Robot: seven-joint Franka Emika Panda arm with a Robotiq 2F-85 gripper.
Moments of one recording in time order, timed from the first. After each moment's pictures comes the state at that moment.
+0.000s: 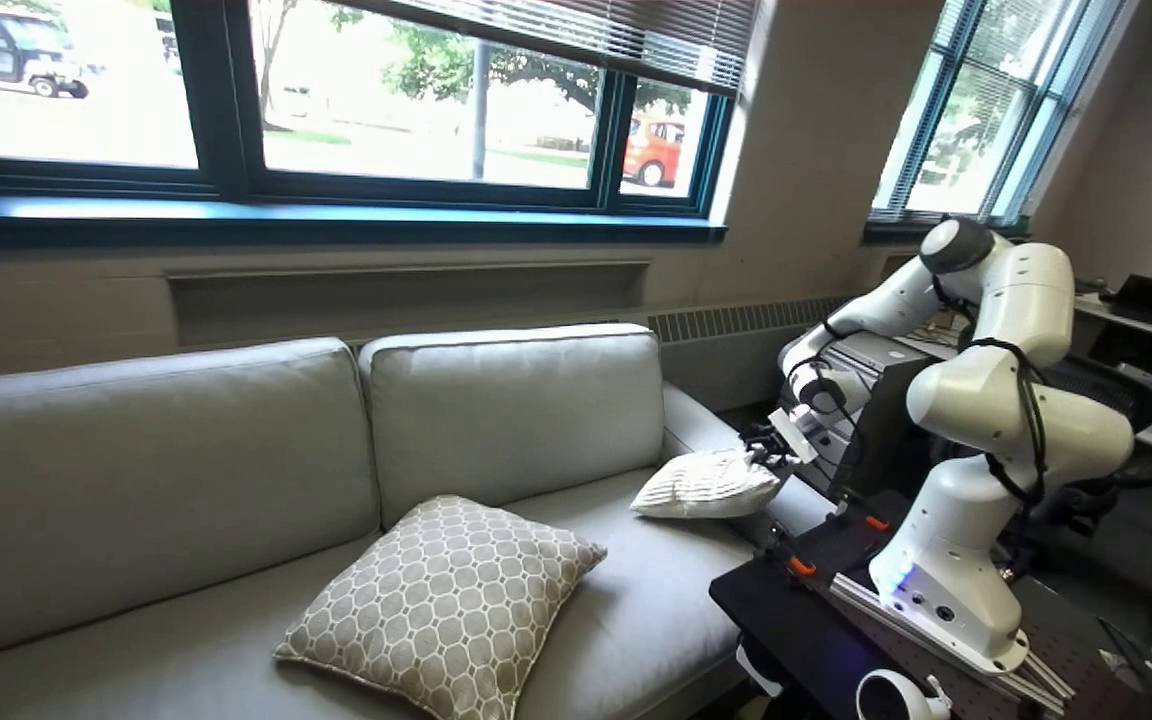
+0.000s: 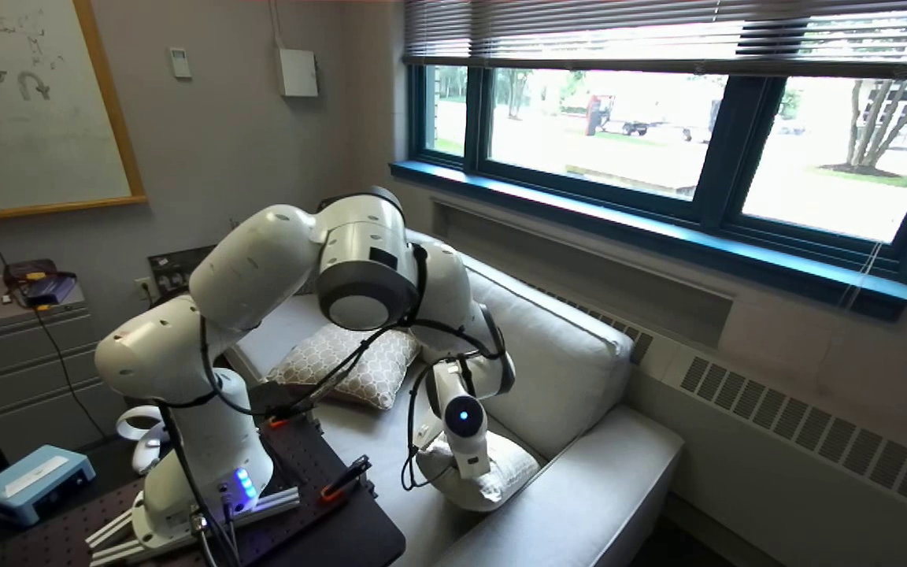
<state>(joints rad) -1.02 0.84 0.54 -2.20 1.37 2.96 -0.75</state>
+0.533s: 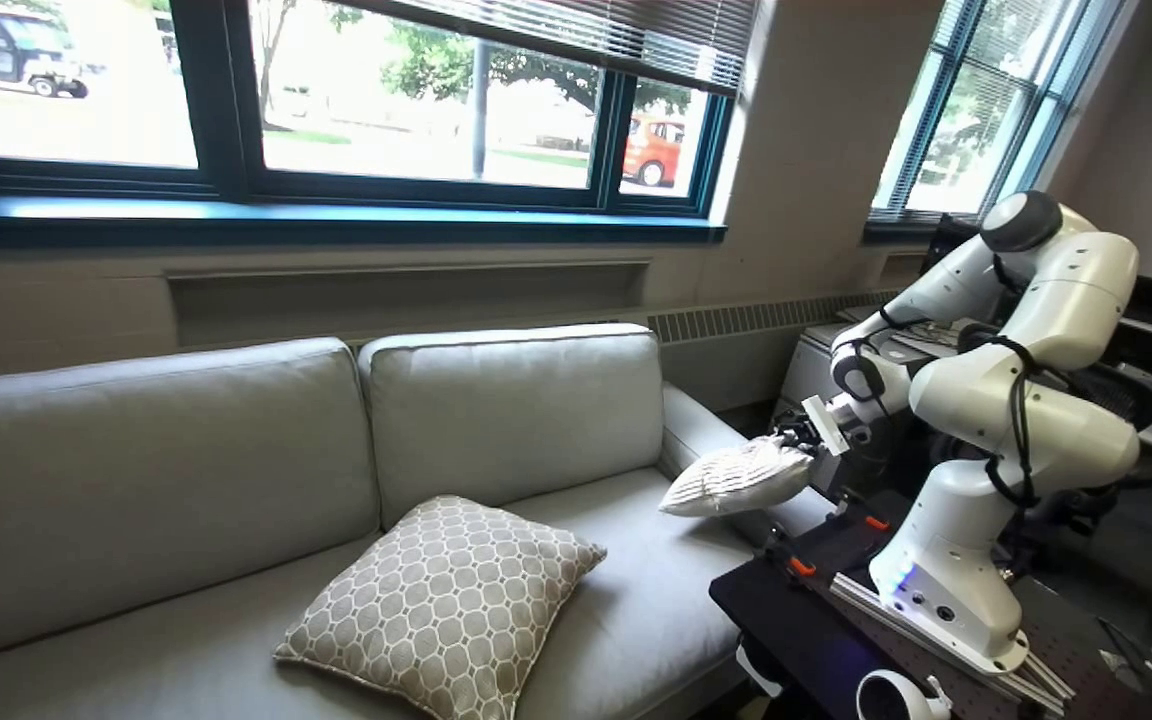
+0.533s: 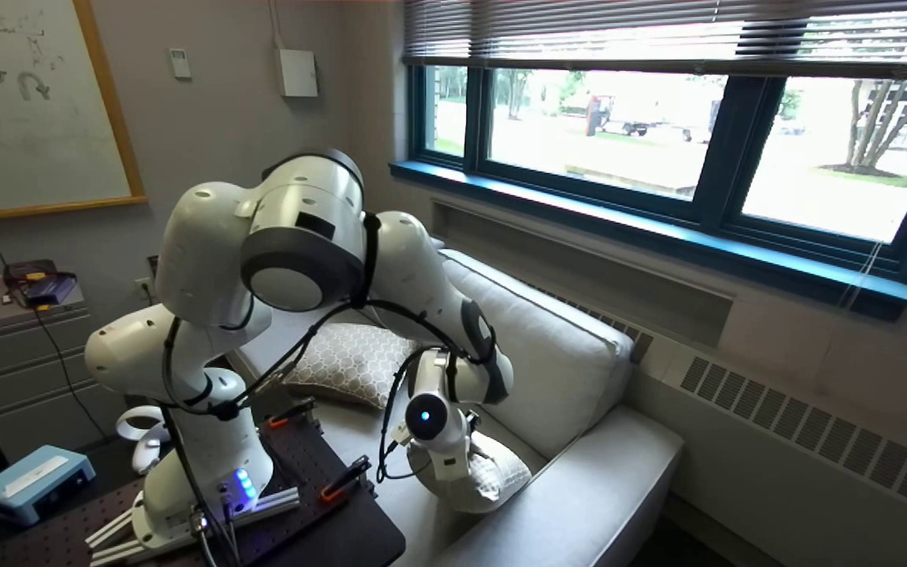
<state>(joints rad) -1.32 0.65 0.71 -2.39 1.70 2.92 -1.03</state>
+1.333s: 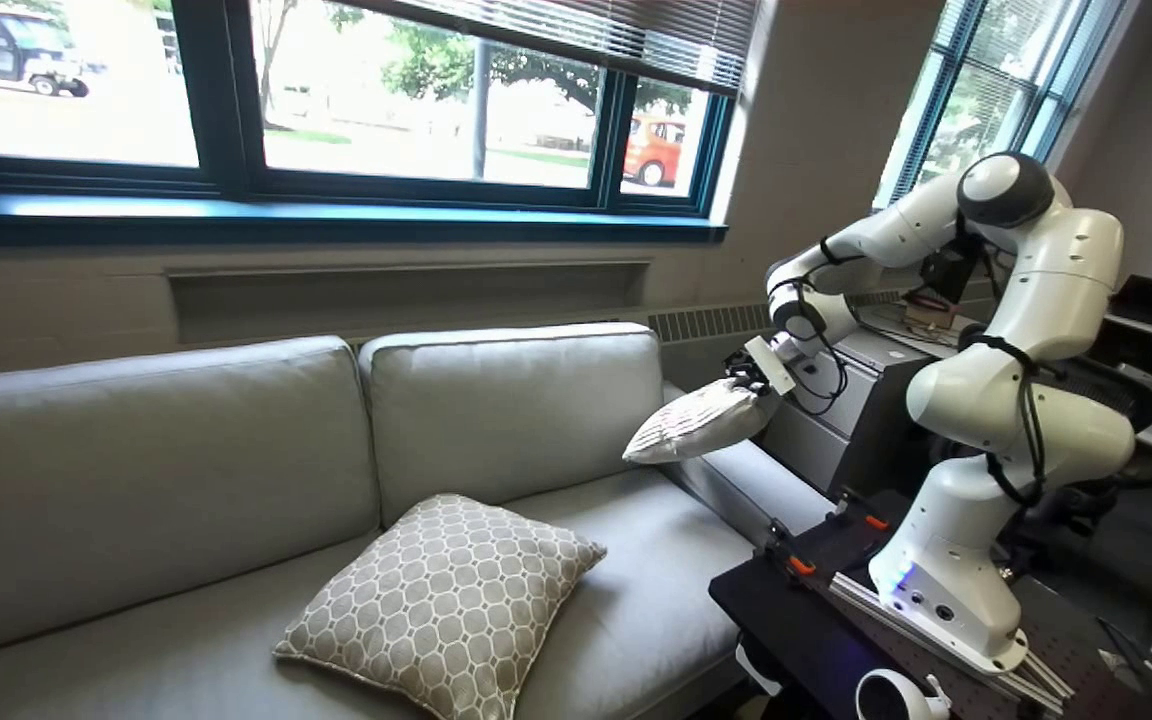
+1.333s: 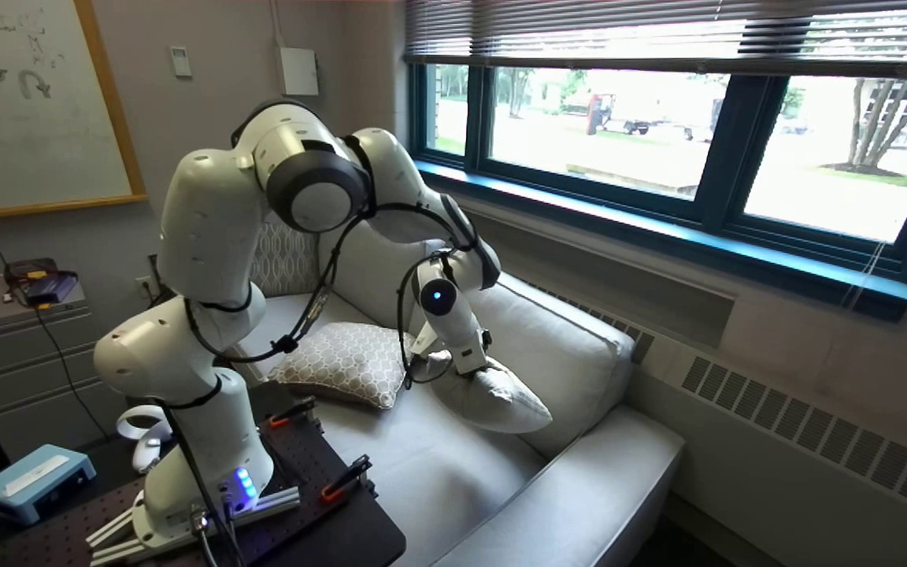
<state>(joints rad) -1.06 0.45 0.90 -2.29 1.81 3.17 -0.84</state>
